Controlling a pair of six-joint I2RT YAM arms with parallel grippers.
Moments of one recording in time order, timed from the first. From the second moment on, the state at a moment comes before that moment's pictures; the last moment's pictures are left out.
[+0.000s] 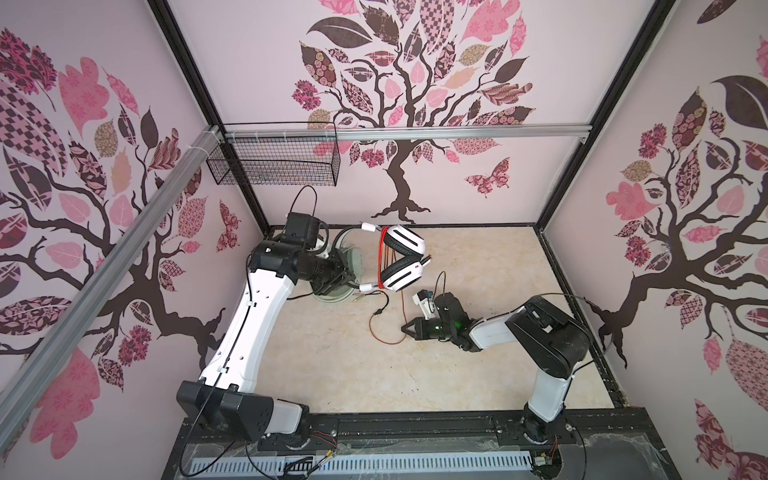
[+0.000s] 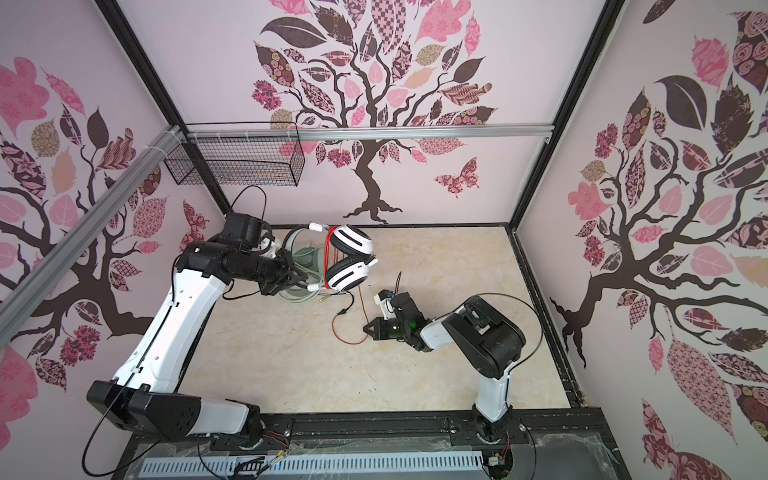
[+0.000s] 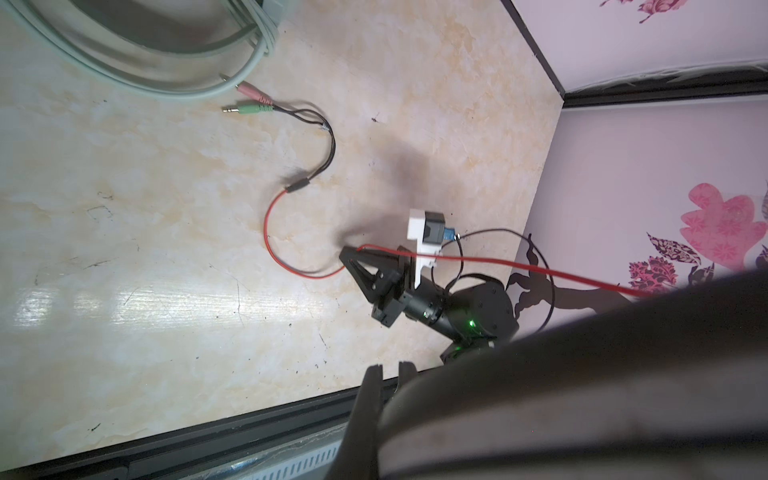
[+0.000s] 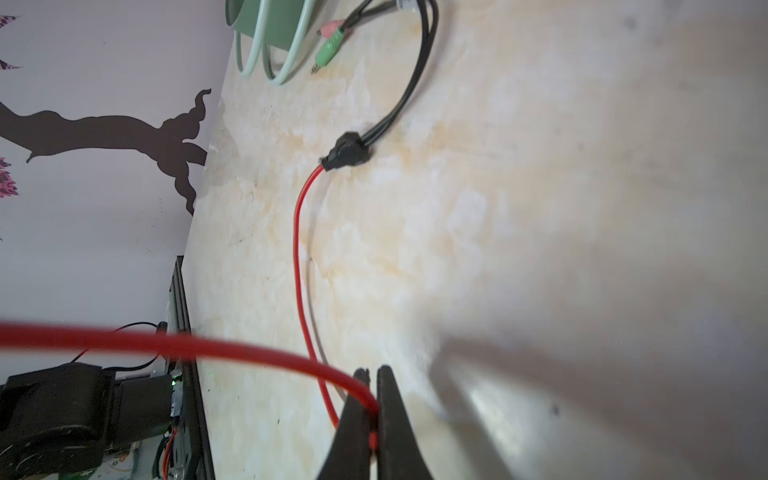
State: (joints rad) left arm -0.21 1.41 1.65 -1.24 0.43 -0.74; right arm 0.68 1.78 0.63 0.53 -0.51 0.68
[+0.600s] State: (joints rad) left arm -0.21 1.29 1.67 -1.20 0.32 -0.98; right arm 1.03 1.18 0.64 -0.06 -0.33 0.56
